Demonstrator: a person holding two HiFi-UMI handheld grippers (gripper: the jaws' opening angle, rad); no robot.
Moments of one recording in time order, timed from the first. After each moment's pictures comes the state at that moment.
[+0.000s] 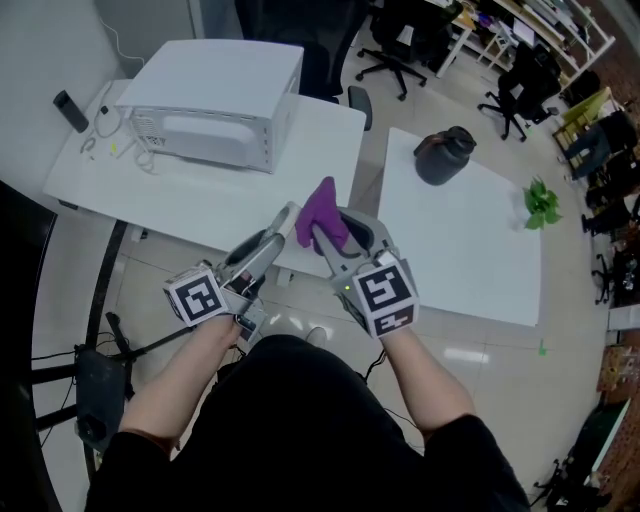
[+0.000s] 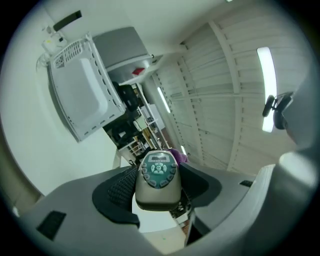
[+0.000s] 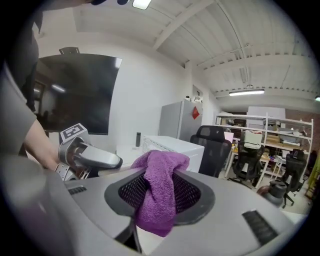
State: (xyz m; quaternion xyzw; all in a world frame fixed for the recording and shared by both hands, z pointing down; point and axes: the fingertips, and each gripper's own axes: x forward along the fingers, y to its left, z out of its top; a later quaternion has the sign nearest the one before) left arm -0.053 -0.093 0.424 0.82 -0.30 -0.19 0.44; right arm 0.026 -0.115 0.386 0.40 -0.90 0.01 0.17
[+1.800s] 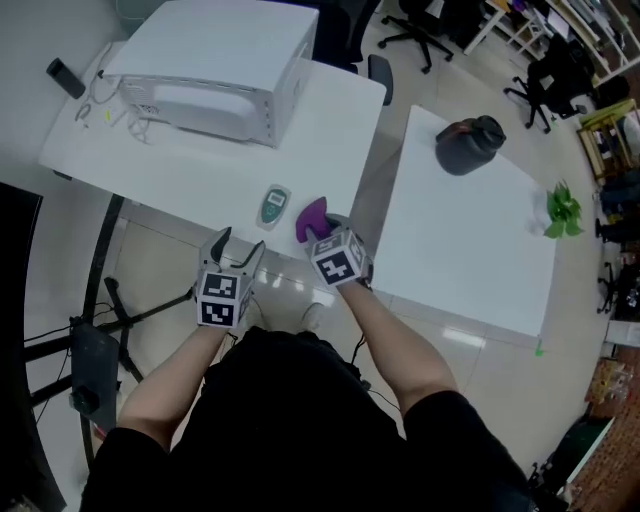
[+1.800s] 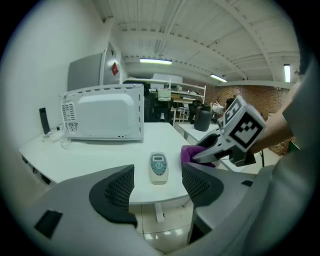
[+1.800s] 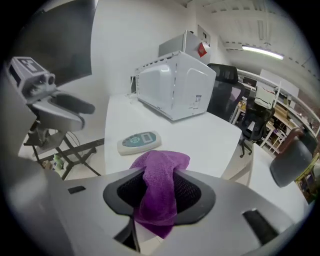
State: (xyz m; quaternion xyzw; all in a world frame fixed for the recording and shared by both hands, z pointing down) left arm -0.090 -0.103 0.591 0.80 -0.51 0.24 0.19; right arm 0.041 -0.163 0.664 0.37 -0.83 0.15 0.40
